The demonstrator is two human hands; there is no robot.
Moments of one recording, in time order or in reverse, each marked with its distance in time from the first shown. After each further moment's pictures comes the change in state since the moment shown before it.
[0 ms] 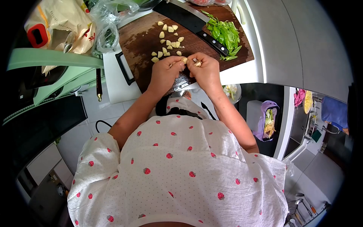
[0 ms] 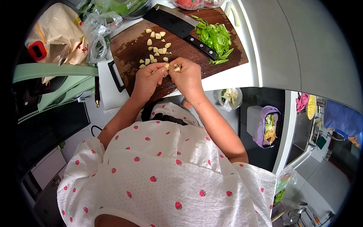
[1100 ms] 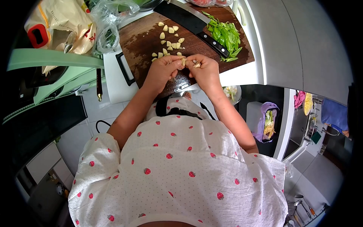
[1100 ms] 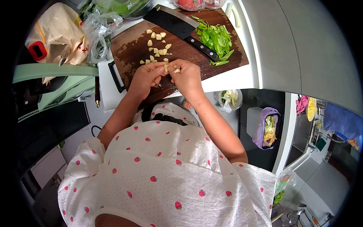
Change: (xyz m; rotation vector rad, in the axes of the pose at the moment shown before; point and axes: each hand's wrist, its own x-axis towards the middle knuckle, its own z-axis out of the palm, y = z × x) left_hand 0.008 0.000 -0.012 -0.326 -0.133 -0.190; right_hand 0.001 -0.001 0.000 -0.004 -0.023 -0.020
